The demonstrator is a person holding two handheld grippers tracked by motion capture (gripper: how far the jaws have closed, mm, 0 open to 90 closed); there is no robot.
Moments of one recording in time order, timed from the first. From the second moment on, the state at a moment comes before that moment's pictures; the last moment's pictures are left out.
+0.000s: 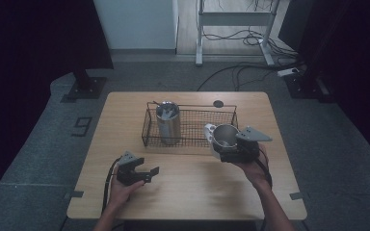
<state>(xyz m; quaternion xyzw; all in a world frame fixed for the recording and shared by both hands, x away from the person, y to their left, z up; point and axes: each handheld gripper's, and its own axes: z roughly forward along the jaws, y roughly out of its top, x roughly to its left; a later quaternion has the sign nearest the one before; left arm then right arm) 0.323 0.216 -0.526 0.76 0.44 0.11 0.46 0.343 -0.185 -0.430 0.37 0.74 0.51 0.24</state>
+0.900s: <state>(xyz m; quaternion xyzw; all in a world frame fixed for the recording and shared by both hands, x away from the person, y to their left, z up) 0.323 0.216 -0.526 0.76 0.44 0.11 0.47 0.368 -0.186 -0.425 0.38 0.74 0.50 0.24</state>
